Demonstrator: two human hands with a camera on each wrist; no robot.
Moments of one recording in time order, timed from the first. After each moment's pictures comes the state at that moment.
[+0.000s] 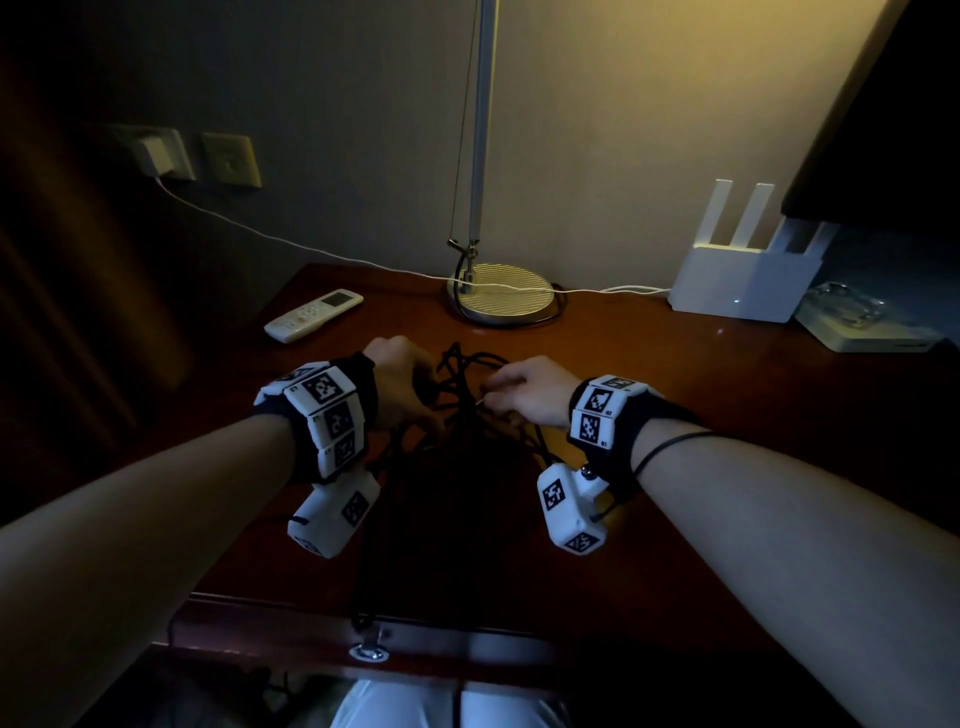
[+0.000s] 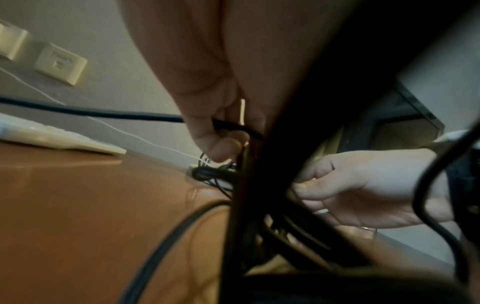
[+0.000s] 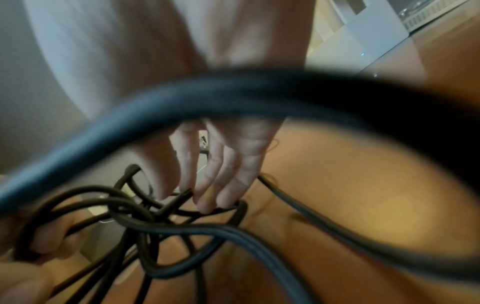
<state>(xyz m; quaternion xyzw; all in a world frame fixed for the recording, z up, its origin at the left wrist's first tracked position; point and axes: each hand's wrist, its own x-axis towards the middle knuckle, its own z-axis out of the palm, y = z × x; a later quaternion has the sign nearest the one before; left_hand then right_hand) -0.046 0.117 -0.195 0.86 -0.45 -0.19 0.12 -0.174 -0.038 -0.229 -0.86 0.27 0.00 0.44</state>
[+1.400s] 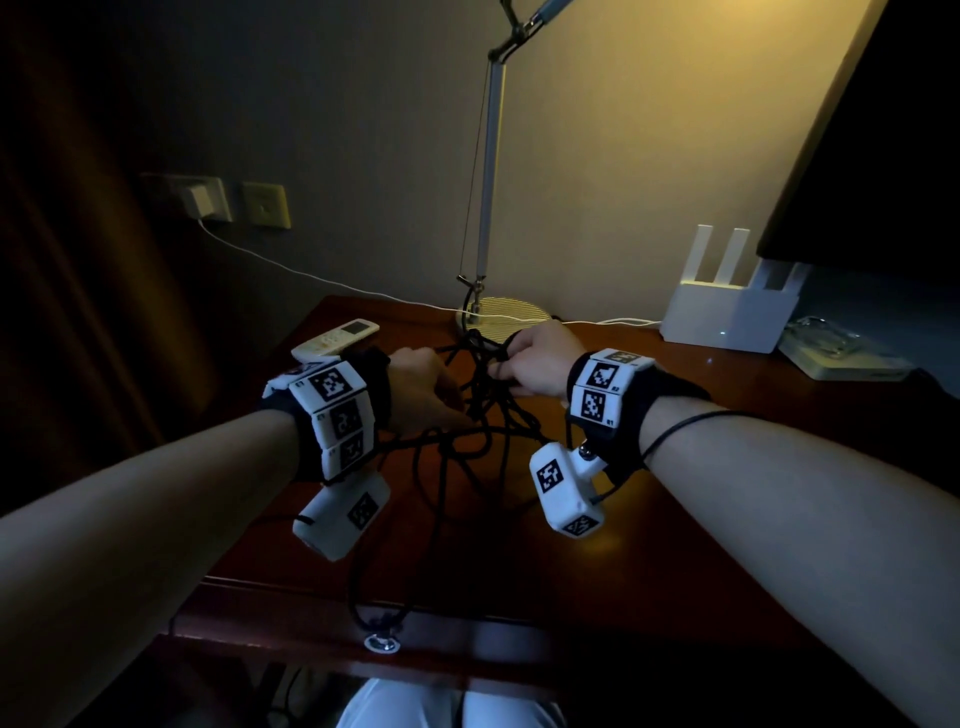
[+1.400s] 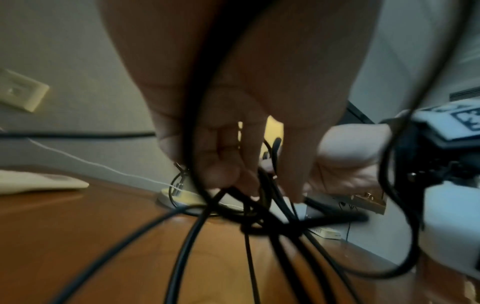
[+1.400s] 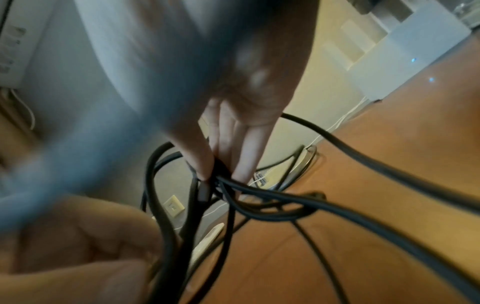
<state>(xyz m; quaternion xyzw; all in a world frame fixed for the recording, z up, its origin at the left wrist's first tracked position) -0.092 0.143 -0.147 0.86 -0.47 -0.17 0.09 -0.177 -0.006 -0.160 -0.84 0.33 -0.11 0.41</state>
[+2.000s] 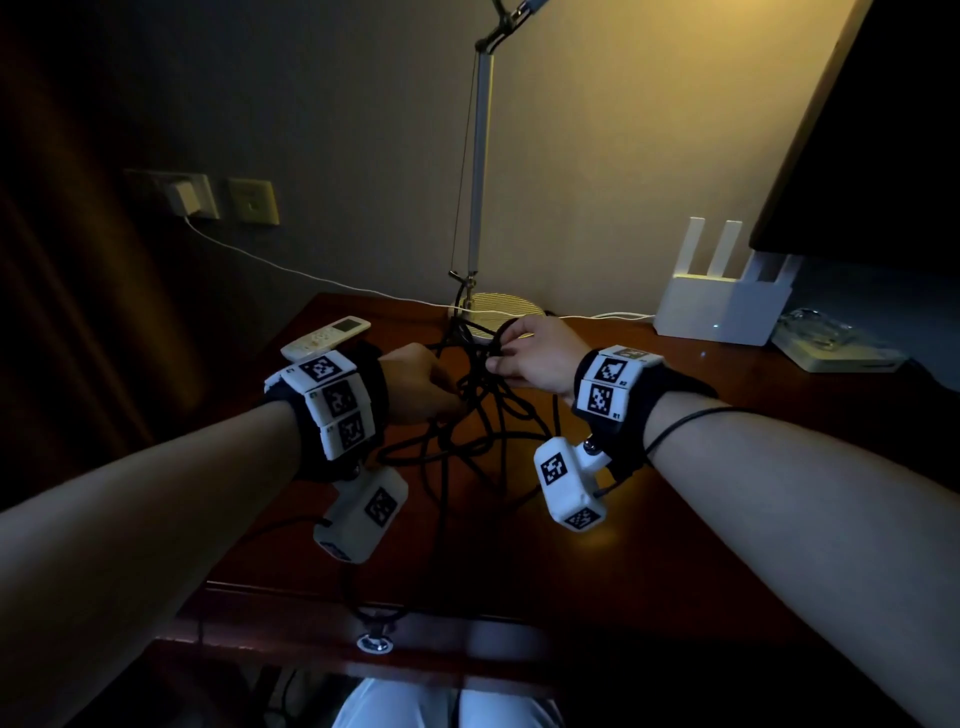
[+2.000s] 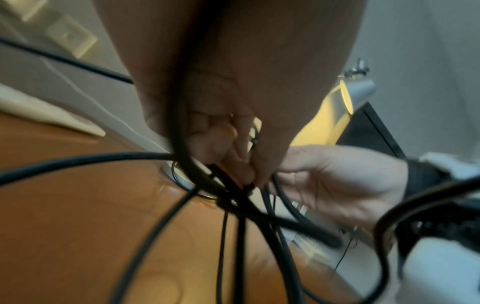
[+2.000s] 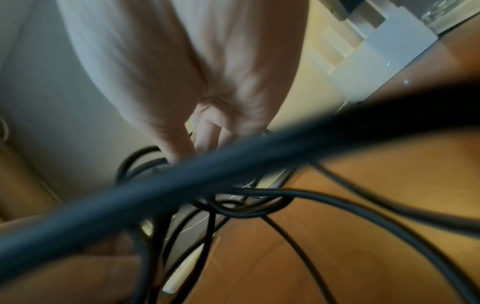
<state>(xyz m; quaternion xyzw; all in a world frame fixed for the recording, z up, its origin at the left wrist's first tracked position) -0.087 0.129 -0.160 0.86 -0.42 -0.21 0.19 -0.191 -0.011 -0.163 -0.78 0.26 -0.15 0.55</state>
